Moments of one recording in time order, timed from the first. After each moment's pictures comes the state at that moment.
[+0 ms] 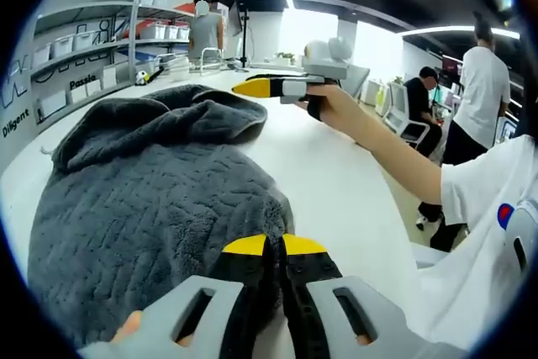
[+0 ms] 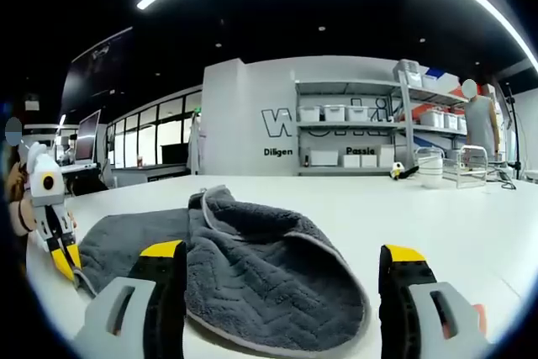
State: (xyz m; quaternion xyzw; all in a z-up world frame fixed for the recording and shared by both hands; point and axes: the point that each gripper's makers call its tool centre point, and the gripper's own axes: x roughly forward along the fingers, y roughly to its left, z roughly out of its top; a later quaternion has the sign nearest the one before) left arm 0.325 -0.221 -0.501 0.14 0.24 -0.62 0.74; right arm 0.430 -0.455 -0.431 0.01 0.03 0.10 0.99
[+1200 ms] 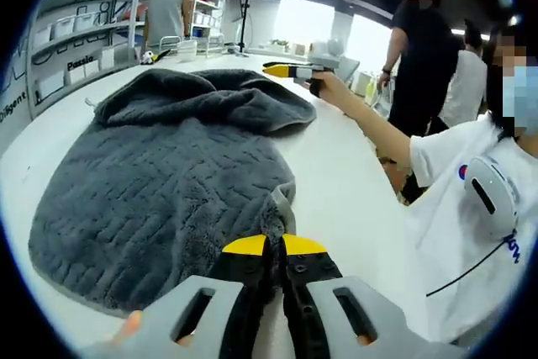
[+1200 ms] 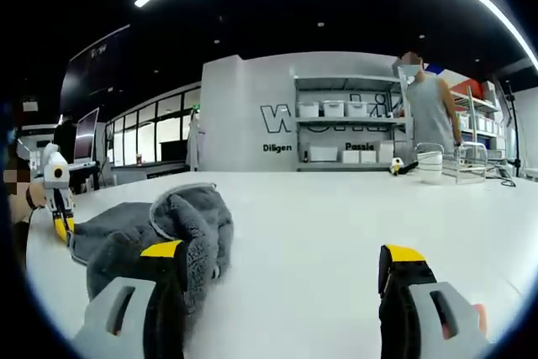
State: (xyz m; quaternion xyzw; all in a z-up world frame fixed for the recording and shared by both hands) left arm 0.346 -0.088 -0.500 0.14 0.28 -0.63 0.71; right arm 0.430 -0.457 -0.437 0.01 0.04 0.10 0.99
